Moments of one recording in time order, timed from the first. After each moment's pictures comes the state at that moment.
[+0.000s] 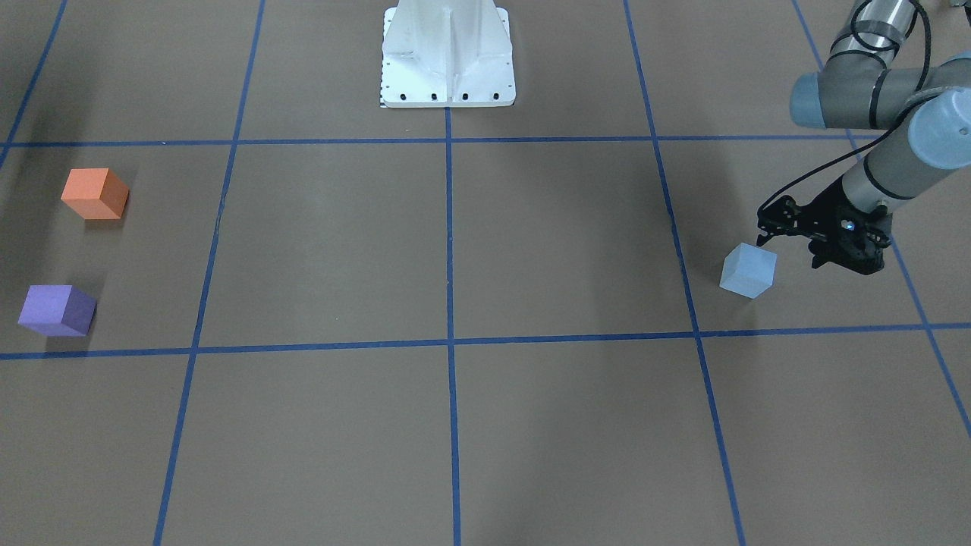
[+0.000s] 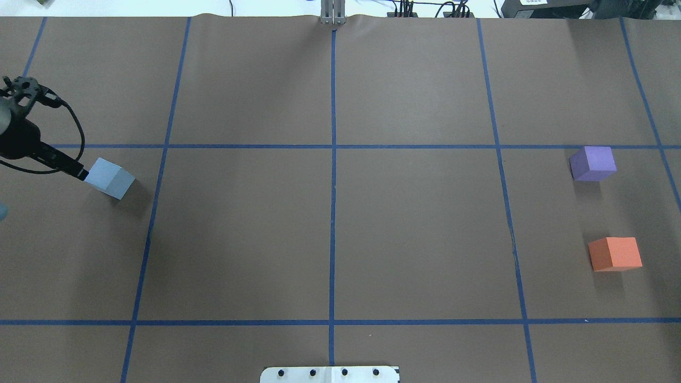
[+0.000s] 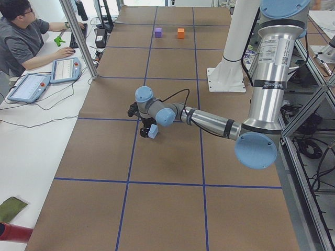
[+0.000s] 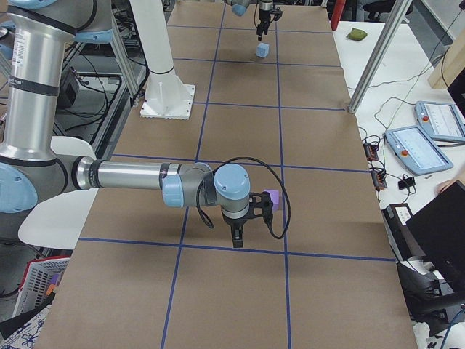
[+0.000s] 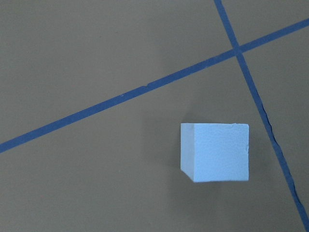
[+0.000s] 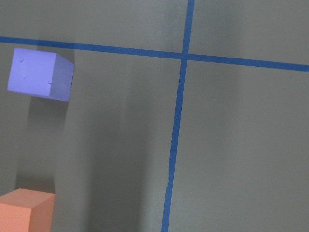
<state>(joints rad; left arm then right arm) -0.99 -1.69 -1.63 -1.96 -2.25 -0.34 1.57 -1.80 1.81 -1.49 2.40 -0.04</state>
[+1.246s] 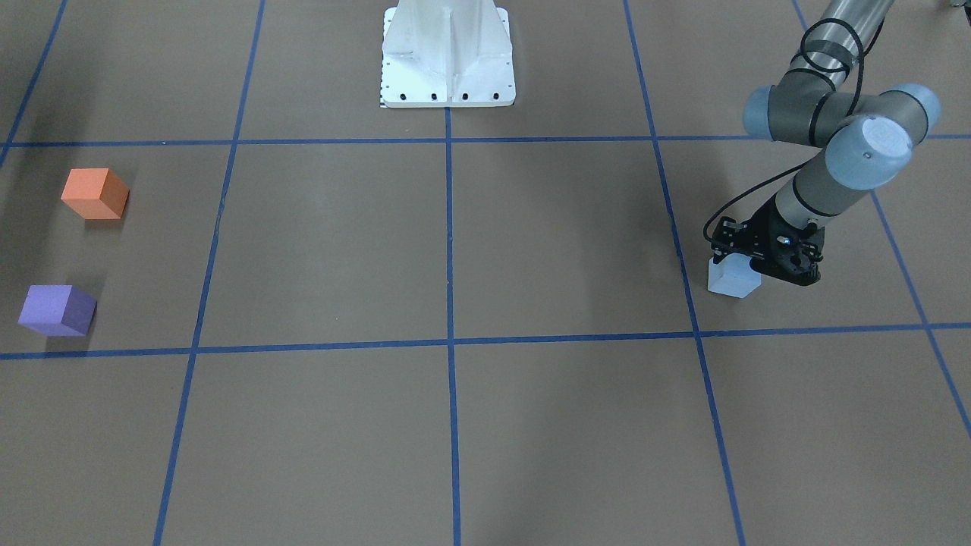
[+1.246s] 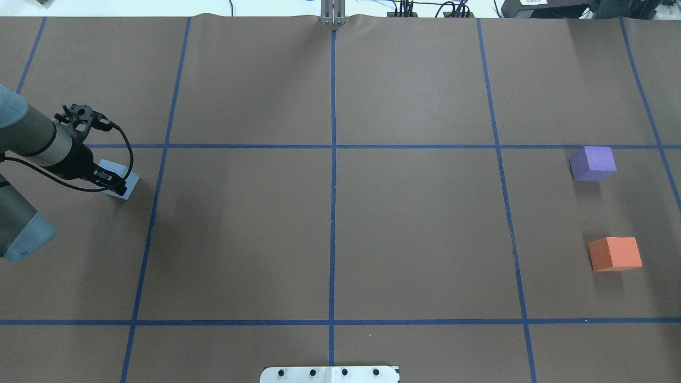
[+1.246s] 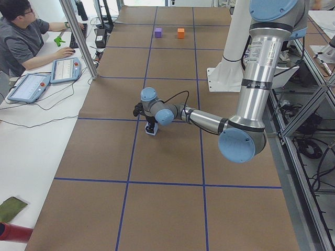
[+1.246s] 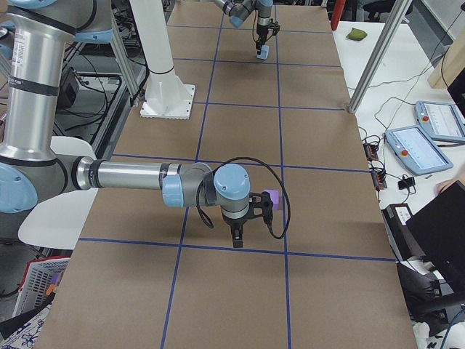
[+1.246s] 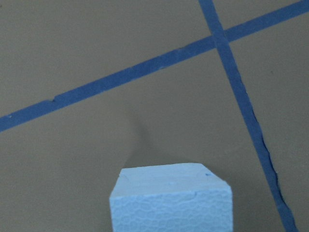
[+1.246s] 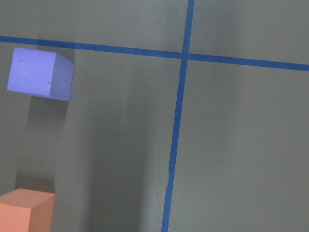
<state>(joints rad) -0.89 -1.78 -1.59 -1.99 -2.19 -0.60 1.57 -1.80 1.81 -1.49 2.40 -0.04</state>
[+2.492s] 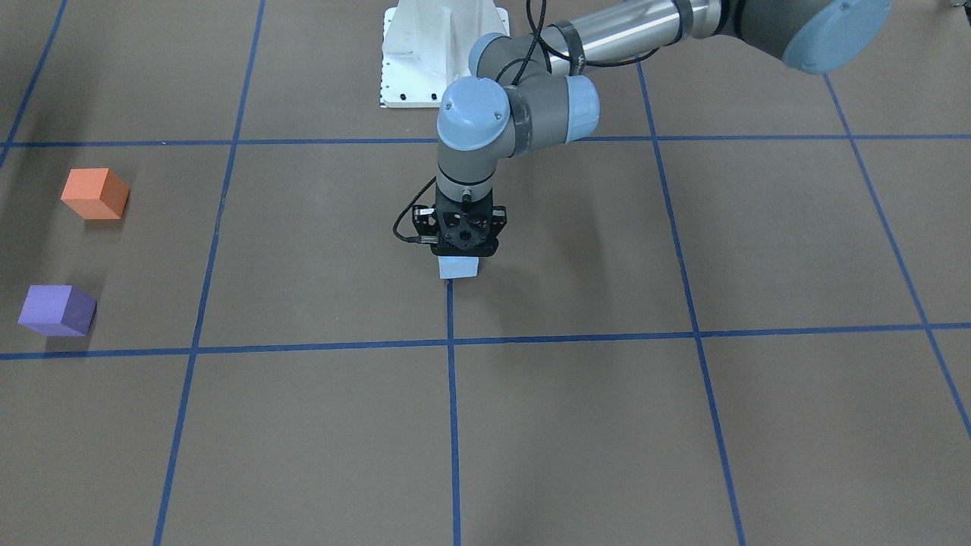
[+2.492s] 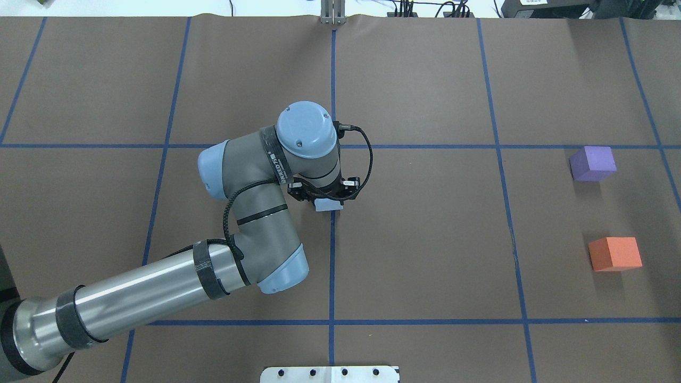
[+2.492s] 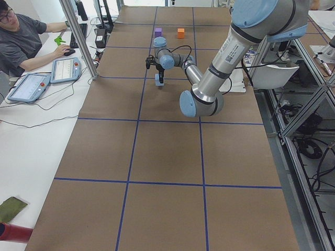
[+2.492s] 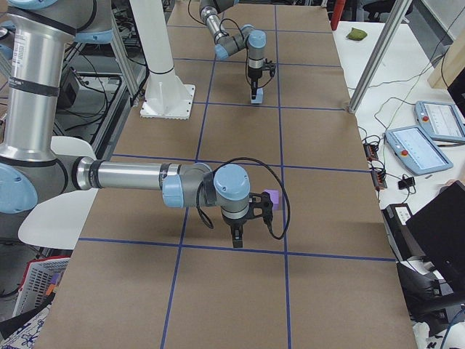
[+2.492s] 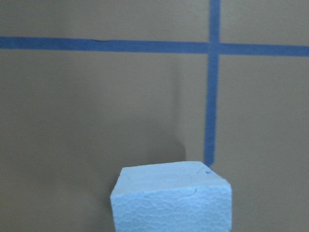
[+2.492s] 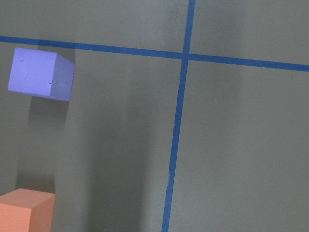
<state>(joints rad) -0.50 -2.47 -1.36 -1.70 -1.91 -1.23 1.57 -1.80 1.81 -1.49 2.40 -0.04</state>
